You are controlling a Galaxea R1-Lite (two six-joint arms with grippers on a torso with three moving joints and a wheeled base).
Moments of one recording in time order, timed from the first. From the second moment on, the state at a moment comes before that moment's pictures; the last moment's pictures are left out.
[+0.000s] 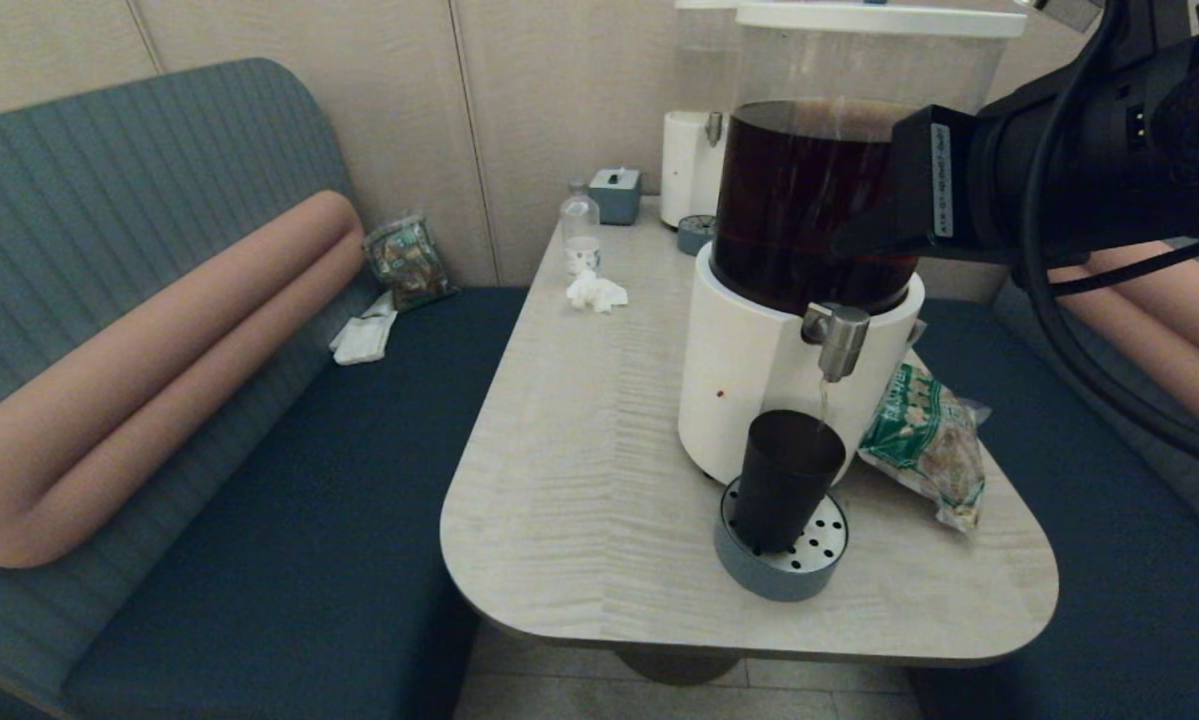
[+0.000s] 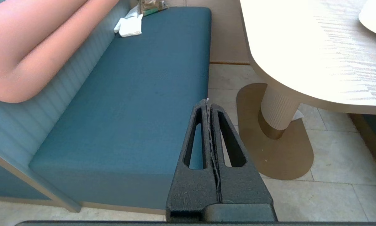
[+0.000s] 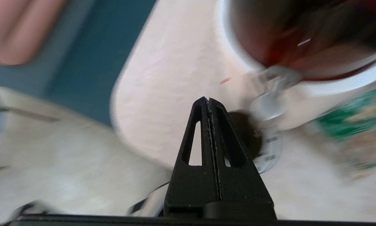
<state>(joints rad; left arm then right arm) 0.02 0.00 0.00 -0.01 0.00 -0.01 0.73 1.66 -1.92 0.73 -0.25 0.39</state>
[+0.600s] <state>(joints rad) 0.02 0.00 0.00 -0.01 0.00 -0.01 0.62 1.72 -1.91 0.75 -0.15 0.46</state>
